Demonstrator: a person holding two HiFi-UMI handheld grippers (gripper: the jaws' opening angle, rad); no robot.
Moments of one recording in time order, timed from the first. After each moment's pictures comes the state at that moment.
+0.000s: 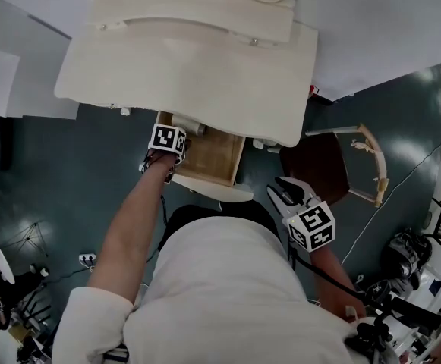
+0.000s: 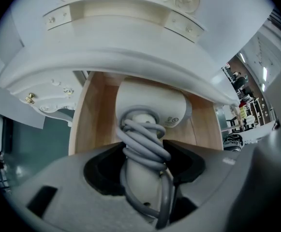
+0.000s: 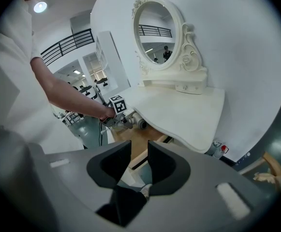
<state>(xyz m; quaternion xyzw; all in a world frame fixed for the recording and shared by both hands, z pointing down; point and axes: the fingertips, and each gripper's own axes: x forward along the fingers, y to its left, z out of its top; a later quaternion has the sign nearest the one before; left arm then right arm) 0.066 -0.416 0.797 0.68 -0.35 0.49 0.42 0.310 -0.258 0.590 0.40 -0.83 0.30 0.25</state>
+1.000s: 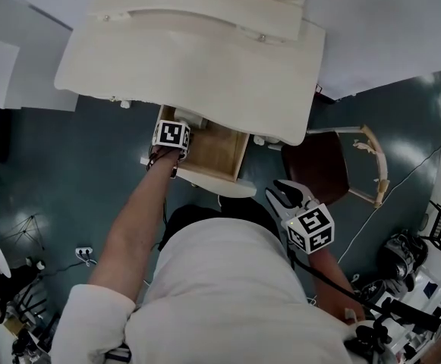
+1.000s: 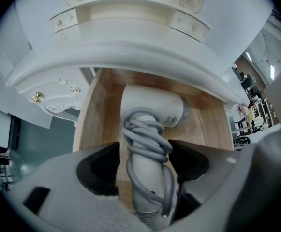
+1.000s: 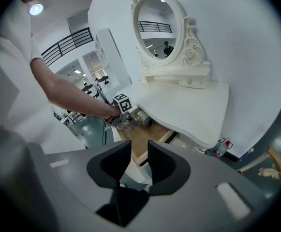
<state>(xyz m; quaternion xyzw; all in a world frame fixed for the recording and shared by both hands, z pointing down) 0.059 -0.425 0.804 0.67 -0.39 0.49 0.41 0.298 -0.250 0.596 0.38 -0.83 0.32 0.26</state>
